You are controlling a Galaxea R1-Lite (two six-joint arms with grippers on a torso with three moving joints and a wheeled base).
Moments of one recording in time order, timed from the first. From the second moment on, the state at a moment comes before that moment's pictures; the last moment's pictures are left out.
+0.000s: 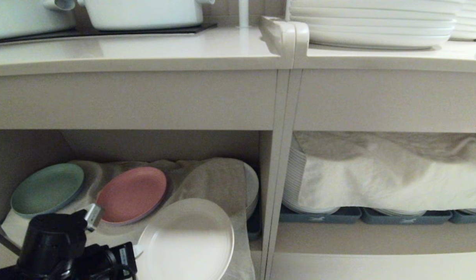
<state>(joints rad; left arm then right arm) -0.40 1.44 -0.14 -0.60 0.11 -0.61 0.00 0.00 0.00 0.00 -0.03 0.05</state>
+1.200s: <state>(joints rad) -0.44 1.15 -0.03 -0.35 0.09 -0.59 0.00 0.00 0.00 0.00 -0.03 0.05</state>
